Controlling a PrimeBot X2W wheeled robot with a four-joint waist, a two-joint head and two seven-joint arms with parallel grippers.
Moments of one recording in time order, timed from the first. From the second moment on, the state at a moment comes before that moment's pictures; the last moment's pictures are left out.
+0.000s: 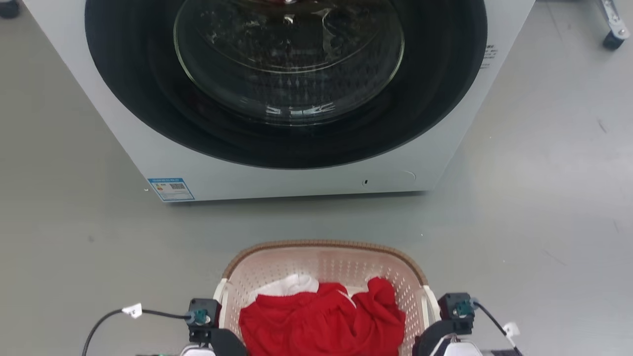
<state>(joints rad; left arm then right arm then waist) -0.55 0.05 -0.77 1.16 -0.77 0.11 0.05 -0.62 -0.07 1.17 1.07 1.14 -0.14 0.08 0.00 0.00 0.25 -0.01</state>
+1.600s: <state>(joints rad) -1.06 0.07 -0.72 1.17 -0.73 0.12 -0.04 -1.16 -0.07 1.15 1.16 1.06 -0.14 -0.01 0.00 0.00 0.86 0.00</state>
